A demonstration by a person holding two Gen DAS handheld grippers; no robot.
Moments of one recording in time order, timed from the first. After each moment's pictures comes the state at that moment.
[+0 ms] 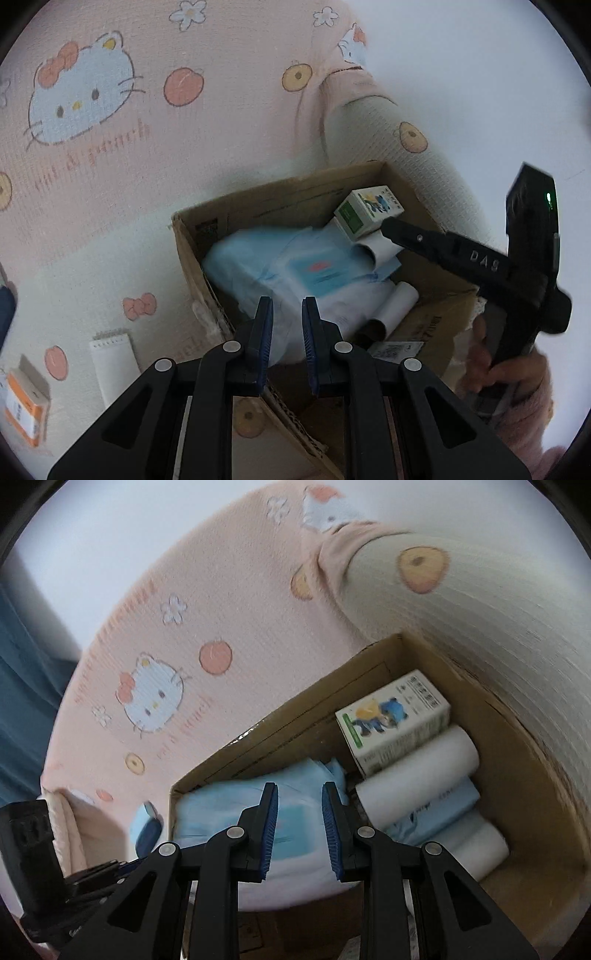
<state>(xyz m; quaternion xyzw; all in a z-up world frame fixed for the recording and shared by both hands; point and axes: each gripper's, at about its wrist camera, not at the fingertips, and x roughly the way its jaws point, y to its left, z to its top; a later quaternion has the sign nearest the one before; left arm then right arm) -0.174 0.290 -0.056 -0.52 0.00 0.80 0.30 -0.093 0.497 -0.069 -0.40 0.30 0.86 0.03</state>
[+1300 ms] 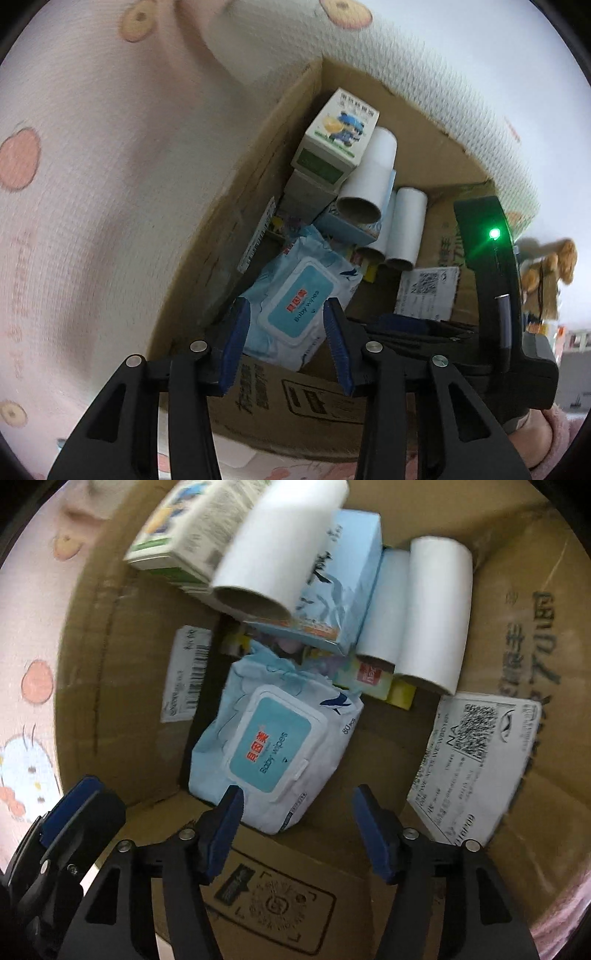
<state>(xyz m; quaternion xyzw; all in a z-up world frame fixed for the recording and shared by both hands) -0.235 0.396 -0.098 -0.59 0.28 0.60 0.47 -0.086 0.451 -0.167 -0.53 0.53 0.58 0.32</state>
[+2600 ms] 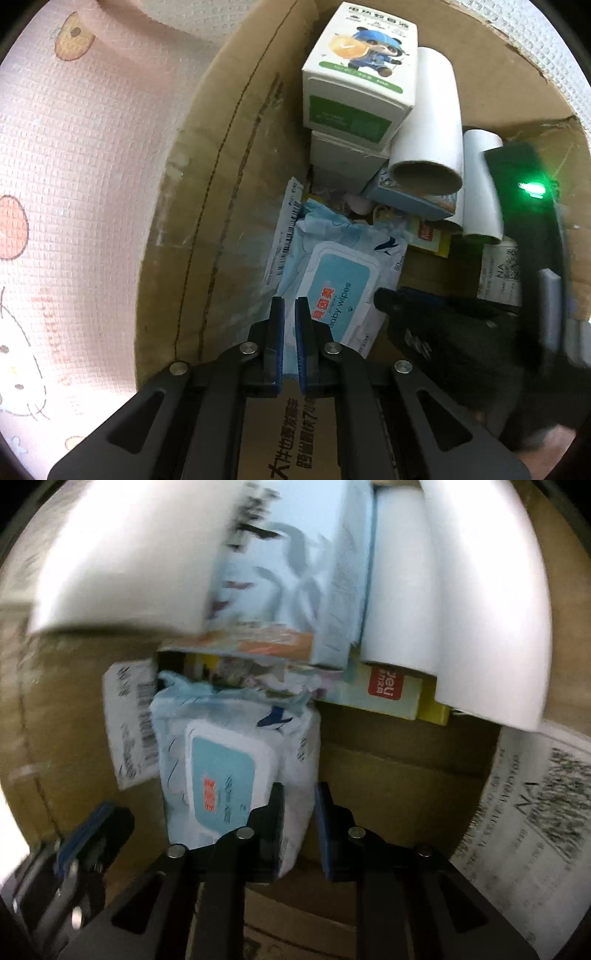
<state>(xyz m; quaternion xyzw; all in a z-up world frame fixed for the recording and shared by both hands) -0.223 0.442 -0.158 -0.54 0.45 0.58 0.41 -0.096 0.465 -0.187 -0.51 0.58 0.56 0.31</state>
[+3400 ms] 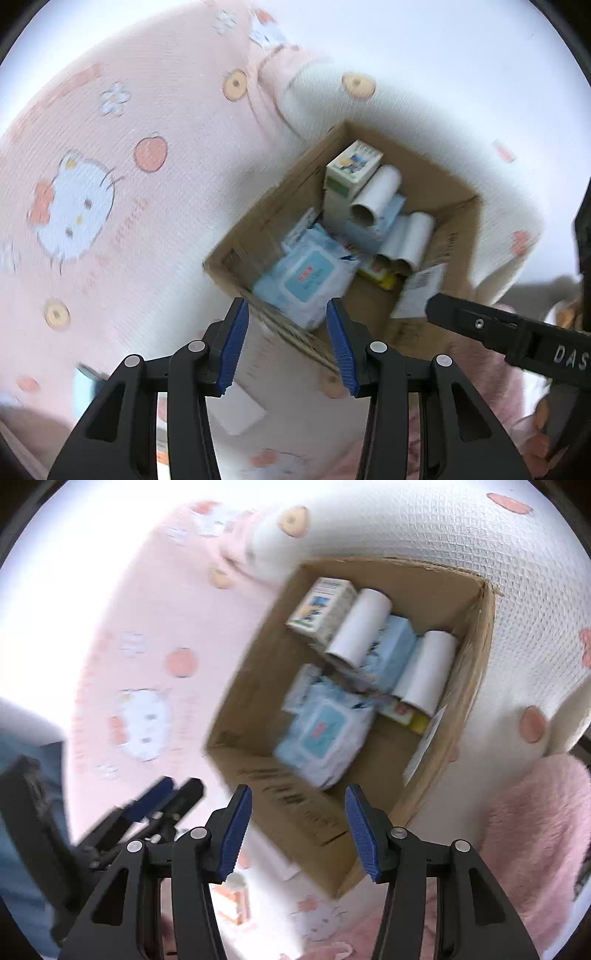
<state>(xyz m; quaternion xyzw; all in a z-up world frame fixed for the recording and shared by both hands) -0.141 0.296 -0.004 -0.47 0.24 0.77 0.36 0.042 0.397 -0.011 -0.37 0.50 0.76 0.18</state>
